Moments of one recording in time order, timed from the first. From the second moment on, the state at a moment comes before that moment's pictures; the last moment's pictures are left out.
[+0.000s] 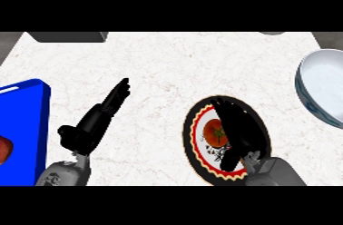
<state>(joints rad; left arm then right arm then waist) -0.14 0.15 -0.19 -1.60 0.04 -0.11 0.09 -0.25 -0.23 0.48 -1.63 0.81 0.33 0.65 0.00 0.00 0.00</state>
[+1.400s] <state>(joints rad) -0.10 0.11 -0.12 -1.61 0.01 -0.14 0.09 -0.03 -0.73 0.40 -1.77 0.87 0.22 -0.28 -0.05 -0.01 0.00</state>
